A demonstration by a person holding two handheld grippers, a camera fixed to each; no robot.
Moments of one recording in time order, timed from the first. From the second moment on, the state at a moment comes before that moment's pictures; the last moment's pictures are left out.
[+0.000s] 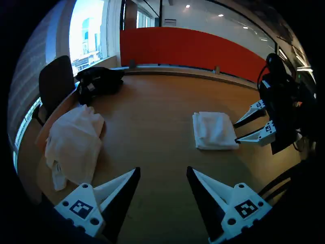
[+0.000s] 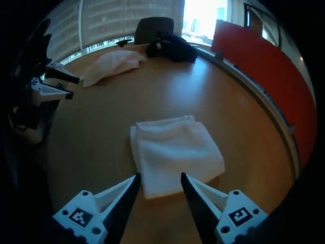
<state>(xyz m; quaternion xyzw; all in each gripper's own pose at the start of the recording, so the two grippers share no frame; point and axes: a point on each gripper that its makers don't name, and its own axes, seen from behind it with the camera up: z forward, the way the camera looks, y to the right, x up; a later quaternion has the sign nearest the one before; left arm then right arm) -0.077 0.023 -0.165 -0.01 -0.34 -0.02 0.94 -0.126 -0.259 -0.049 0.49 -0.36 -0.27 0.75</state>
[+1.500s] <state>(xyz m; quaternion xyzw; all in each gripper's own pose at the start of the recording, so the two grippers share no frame) -0.081 0.029 -0.163 -0.02 -0.34 -0.03 0.94 -0.171 -0.239 -0.074 0.36 -0.42 -0.19 0.81</state>
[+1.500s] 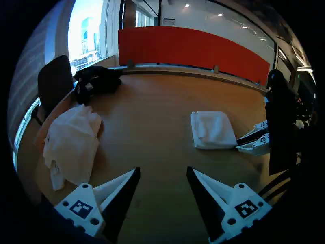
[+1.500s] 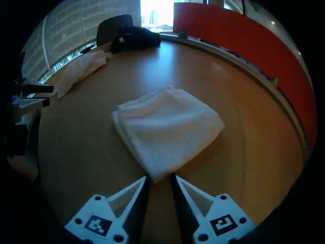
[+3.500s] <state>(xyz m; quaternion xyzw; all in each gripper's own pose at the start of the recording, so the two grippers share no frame) -0.054 0.036 -0.154 -0.04 -0.31 -0.02 0.95 0.032 -0.252 0.030 0.40 -0.28 -0.21 0.85</state>
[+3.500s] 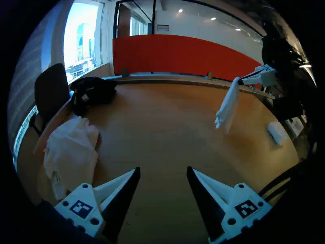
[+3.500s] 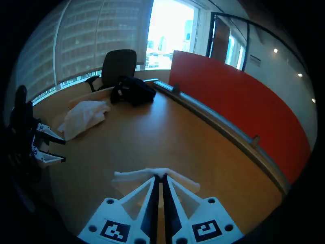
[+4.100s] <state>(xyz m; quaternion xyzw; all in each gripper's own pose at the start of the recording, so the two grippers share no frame) -0.049 0.046 -0.145 -0.06 -0.31 -0.01 0.95 0.053 -0.208 0.032 0.38 -0.28 -0.19 0.86</state>
